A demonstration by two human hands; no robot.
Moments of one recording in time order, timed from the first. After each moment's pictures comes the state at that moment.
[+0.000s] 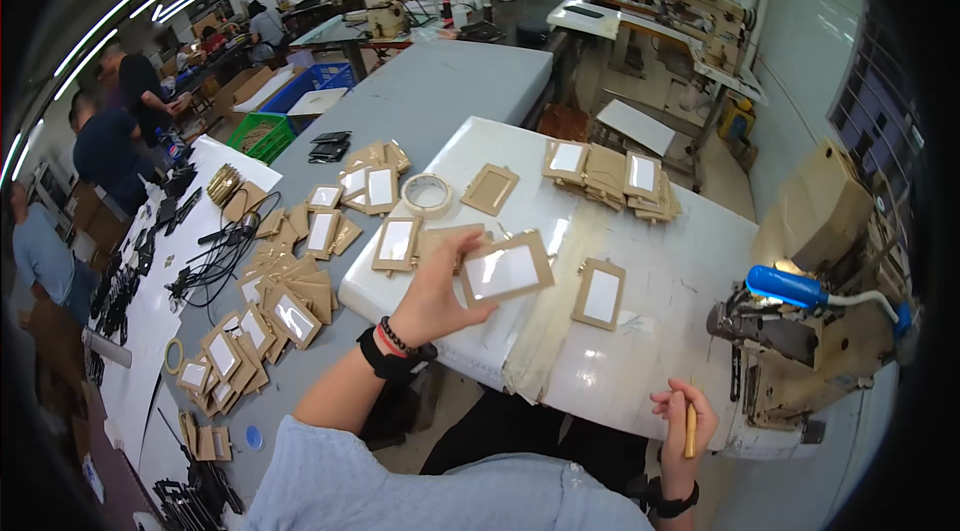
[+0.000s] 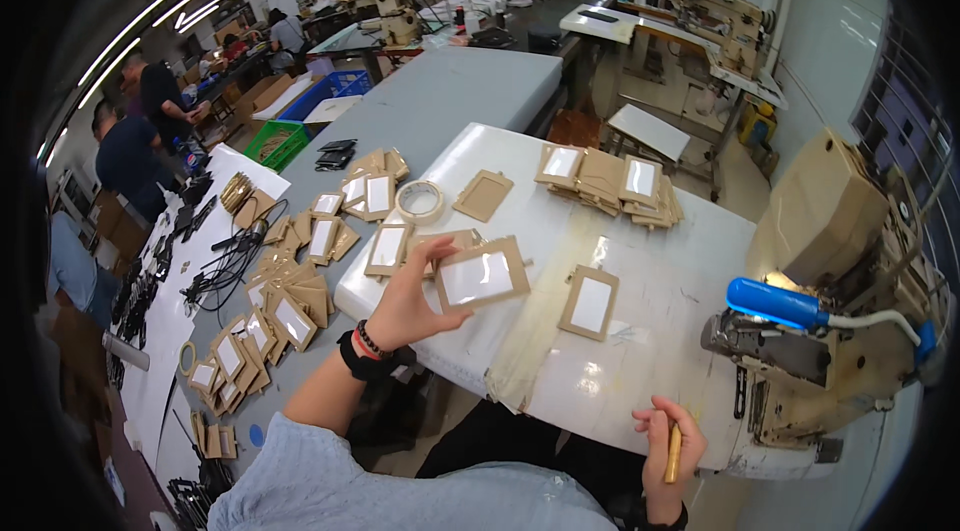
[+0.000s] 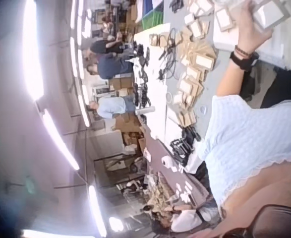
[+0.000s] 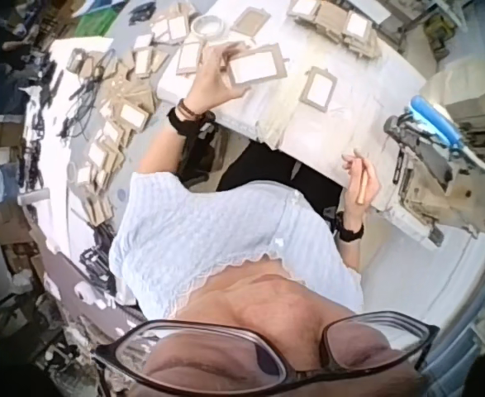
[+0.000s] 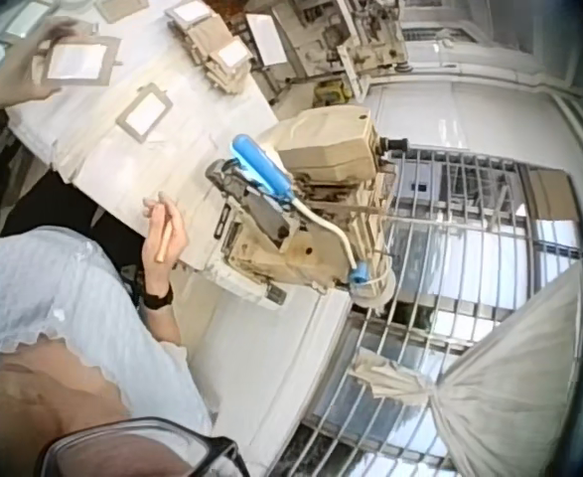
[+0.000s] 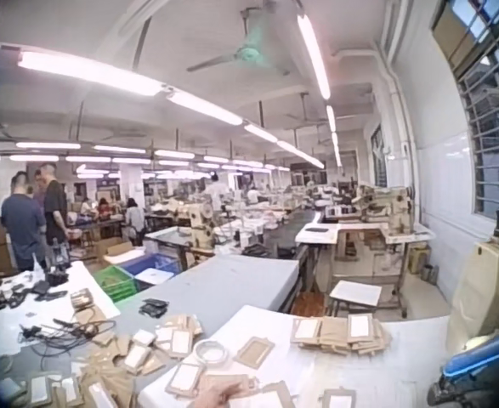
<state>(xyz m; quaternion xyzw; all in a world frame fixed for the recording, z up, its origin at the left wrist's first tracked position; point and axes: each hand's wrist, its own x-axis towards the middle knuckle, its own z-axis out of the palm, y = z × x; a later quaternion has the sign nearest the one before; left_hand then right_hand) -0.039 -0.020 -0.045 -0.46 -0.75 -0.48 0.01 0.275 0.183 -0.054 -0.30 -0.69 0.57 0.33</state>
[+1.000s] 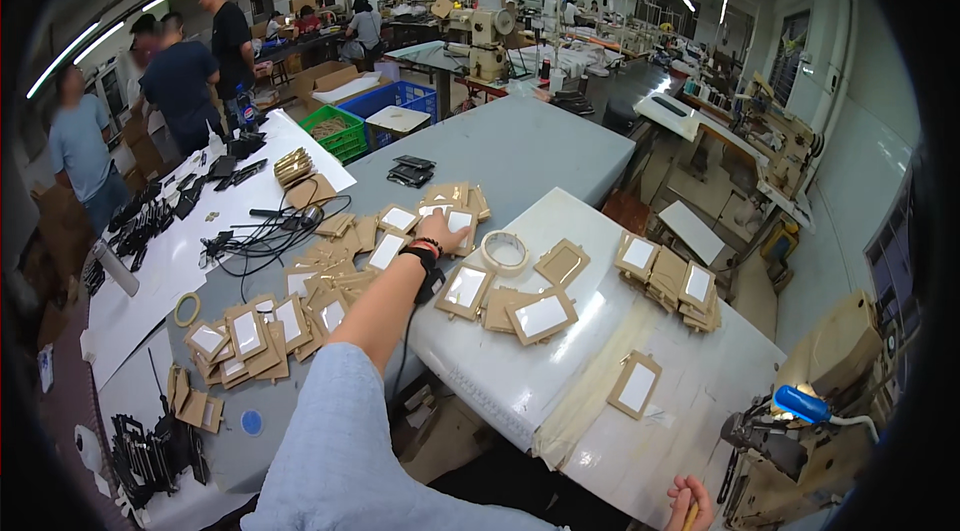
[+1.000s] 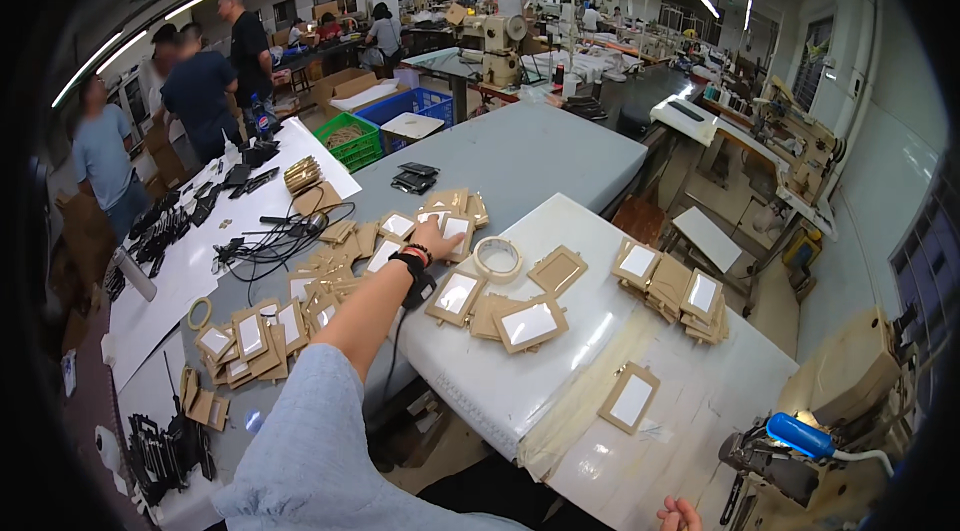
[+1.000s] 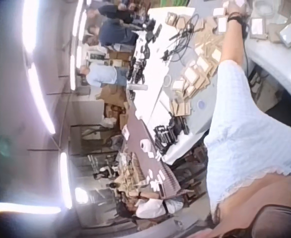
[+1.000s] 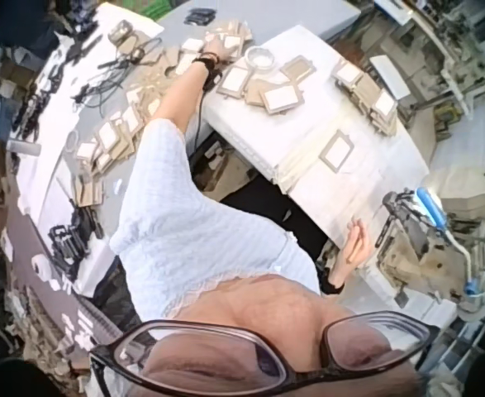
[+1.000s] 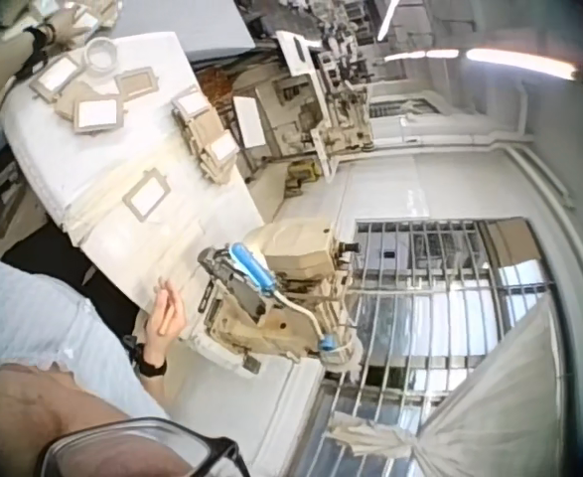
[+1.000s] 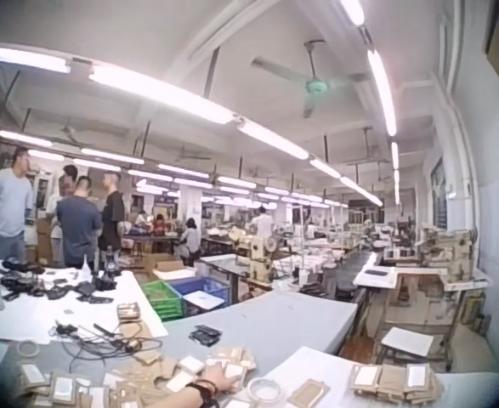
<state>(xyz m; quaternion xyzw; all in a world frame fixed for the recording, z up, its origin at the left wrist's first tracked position) -0.304 -0.087 -0.131 -0.06 -0.96 -0.26 0.07 0.291 0.188 -0.057 -0.29 -0.77 0.49 0.30</state>
